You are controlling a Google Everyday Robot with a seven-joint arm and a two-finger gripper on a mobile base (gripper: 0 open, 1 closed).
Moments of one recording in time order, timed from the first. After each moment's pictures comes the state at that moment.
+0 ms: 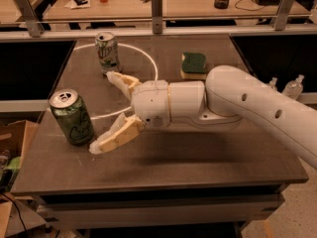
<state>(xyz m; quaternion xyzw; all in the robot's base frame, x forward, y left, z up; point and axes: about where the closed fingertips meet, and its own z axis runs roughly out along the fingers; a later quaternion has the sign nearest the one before) 0.450 0.113 0.909 -0.54 0.51 0.43 0.51</state>
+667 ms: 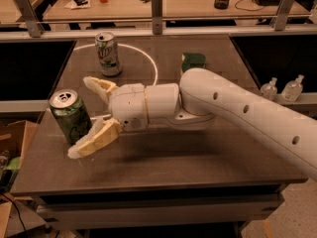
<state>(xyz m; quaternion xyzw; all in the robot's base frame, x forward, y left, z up) 0.444 0.161 0.902 -0.55 0.48 0.47 0.49</state>
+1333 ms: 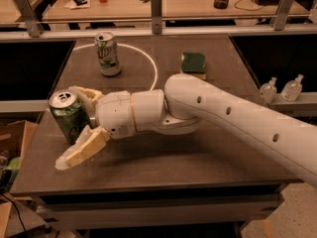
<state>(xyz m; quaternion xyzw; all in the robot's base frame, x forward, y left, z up) 0.427 0.188 0.890 -0.56 0.47 0.50 0.47</state>
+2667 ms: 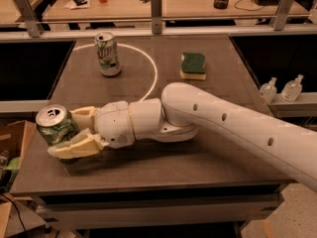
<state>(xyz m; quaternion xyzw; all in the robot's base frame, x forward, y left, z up) 0.414 0.193 0.868 -0.56 0.47 0.52 0.45</state>
